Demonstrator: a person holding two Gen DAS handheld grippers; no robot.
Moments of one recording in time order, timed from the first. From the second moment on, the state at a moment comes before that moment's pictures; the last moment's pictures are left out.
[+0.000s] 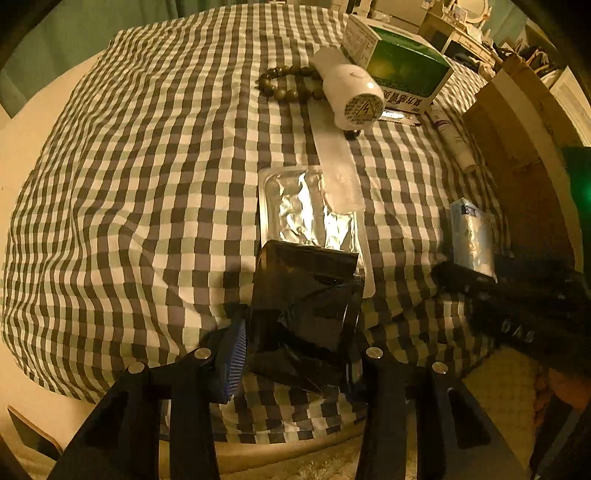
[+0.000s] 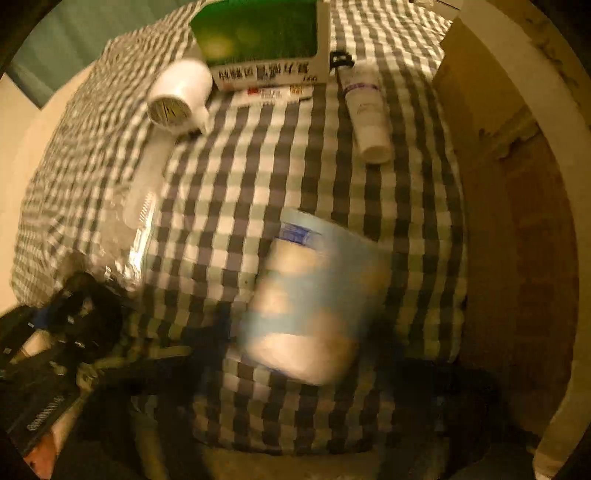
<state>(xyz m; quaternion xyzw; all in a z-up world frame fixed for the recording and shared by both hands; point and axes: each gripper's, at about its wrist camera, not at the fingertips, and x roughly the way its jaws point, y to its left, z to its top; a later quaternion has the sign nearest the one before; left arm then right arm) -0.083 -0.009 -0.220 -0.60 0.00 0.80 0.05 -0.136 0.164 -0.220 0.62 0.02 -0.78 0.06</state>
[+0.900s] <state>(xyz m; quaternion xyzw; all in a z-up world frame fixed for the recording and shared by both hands) -0.031 -0.046 -0.019 -0.28 -0.05 0.96 -0.02 -0.049 0.160 -0.014 0.31 0.02 -0.93 0.18</state>
